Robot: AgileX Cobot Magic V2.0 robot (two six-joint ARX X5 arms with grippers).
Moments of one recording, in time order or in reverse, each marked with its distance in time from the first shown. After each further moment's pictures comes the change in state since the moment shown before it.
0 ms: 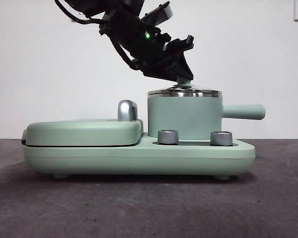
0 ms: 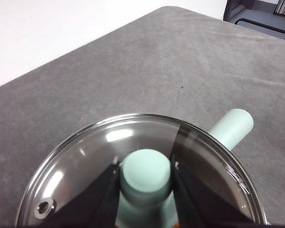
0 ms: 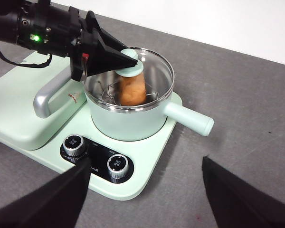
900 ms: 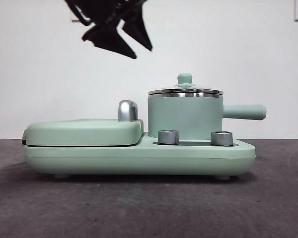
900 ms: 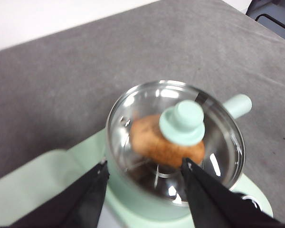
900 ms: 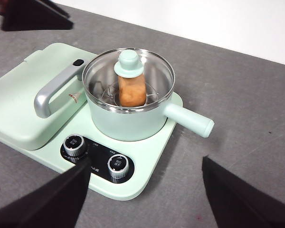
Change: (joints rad) left arm 0.135 -0.268 -0.030 -0.387 0.055 -0.111; right arm 0.000 0.000 0.000 0.000 0.000 0.000
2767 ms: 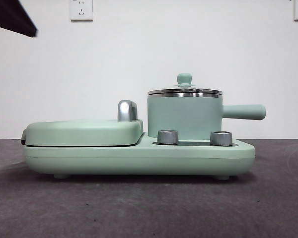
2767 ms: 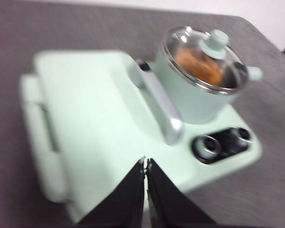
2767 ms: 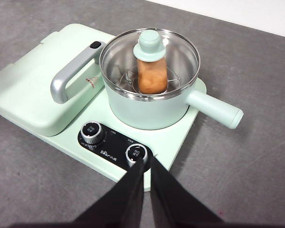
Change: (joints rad) left arm 0.166 -0.874 -0.743 -0.020 -0.061 -0.180; right arm 0.000 0.077 0.000 0.000 -0.078 0.011
